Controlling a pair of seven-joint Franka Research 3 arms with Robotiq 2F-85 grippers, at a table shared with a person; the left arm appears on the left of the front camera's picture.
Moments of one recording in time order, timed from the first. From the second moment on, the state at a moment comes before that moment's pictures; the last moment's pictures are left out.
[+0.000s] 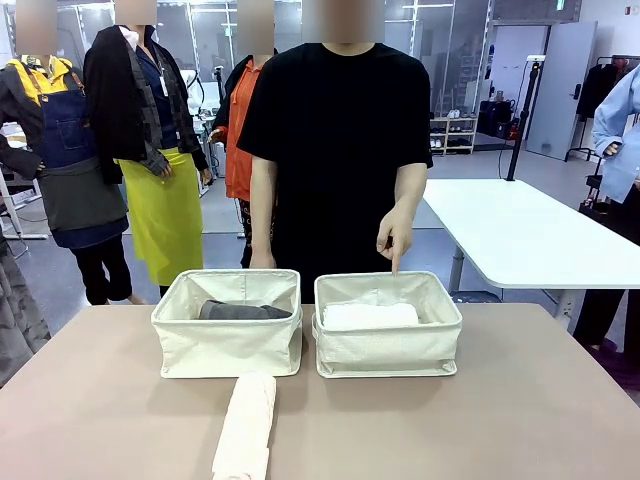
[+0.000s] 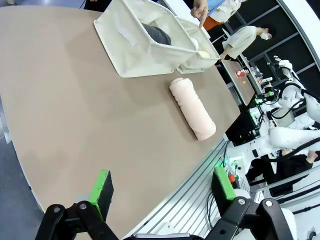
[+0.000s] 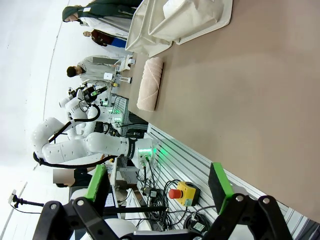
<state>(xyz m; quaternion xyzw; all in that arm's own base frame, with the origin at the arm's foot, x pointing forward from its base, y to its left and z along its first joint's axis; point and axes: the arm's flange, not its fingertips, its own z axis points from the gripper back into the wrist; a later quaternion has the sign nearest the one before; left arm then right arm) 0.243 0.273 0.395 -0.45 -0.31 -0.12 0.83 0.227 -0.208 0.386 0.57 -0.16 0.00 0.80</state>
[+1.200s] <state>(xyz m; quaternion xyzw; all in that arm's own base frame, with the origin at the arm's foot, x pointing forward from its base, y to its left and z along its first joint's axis) 0.318 -0.011 0.462 -0.36 -0.07 -0.26 0.89 0.227 -0.208 0.385 0.57 -0.16 0.00 0.80</state>
